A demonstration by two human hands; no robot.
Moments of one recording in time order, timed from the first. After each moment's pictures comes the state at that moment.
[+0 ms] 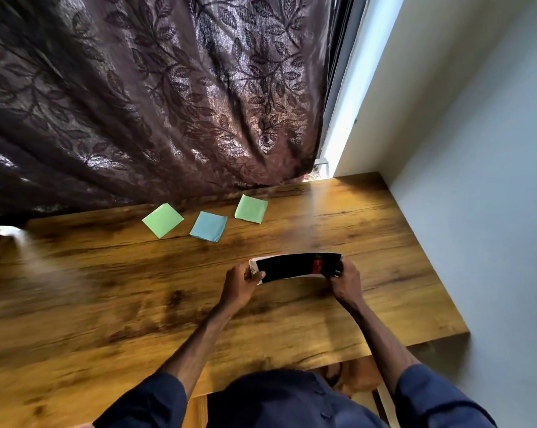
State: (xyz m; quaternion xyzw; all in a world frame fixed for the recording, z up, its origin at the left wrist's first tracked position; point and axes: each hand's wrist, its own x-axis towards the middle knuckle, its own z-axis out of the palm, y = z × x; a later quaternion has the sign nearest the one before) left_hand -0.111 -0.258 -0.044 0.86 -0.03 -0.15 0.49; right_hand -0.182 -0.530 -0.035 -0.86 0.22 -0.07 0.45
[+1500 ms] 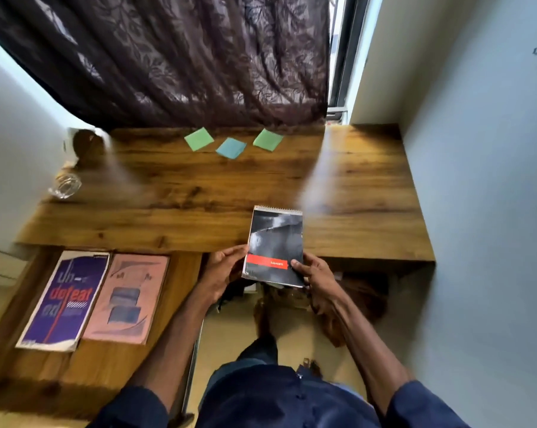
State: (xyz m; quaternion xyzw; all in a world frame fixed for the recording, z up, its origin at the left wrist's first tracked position) left_hand -0.412 -0.274 0.022 0.61 0.24 -0.19 0.73; right_hand -0.430 -0.508 0.008 -0.53 0.19 0.24 0.79
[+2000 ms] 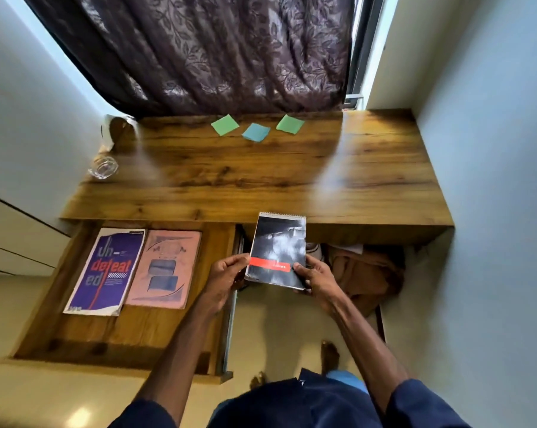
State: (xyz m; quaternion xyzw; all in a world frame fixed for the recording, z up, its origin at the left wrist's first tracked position) left_hand -0.548 -0.186 0.038 0.64 0.24 -0.16 0.71; right_hand -0.549 -0.414 0.007 -0.58 0.19 0.23 0.75
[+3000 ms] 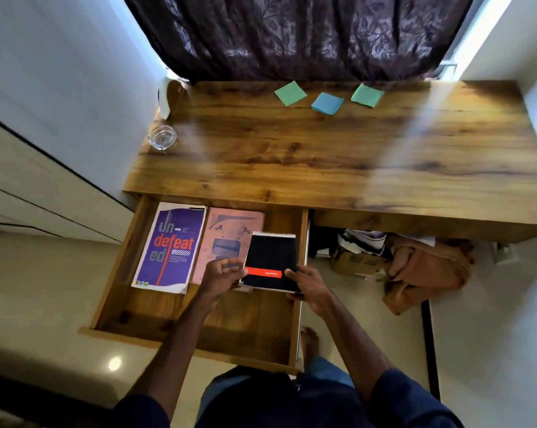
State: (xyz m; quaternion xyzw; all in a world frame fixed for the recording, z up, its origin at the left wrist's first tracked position) left_hand -0.554 0.053 -0.010 0.75 0.28 -0.18 0.57; right_hand -0.546 -0.181 -0.033 -0.61 0.23 0.34 0.68
